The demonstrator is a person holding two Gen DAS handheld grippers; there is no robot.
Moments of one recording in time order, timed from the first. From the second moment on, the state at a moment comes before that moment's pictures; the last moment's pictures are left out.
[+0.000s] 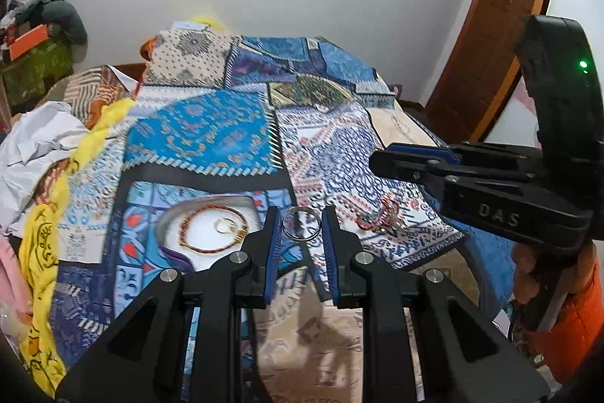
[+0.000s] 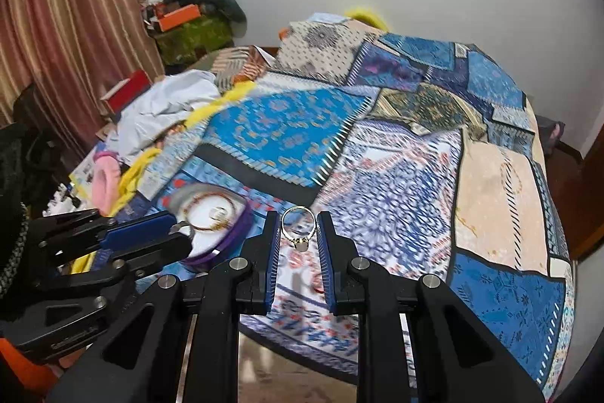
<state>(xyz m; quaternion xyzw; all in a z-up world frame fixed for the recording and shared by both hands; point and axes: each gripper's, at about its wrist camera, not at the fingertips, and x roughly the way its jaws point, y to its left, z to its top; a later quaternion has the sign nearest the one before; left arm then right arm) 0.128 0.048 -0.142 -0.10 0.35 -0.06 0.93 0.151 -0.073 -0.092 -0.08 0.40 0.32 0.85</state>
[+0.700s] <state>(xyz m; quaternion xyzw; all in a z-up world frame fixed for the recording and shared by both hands) 0.131 0.108 -0.152 -0.12 0.35 -0.01 0.93 0.145 -0.011 -0.102 -0.05 0.41 0.37 0.83</state>
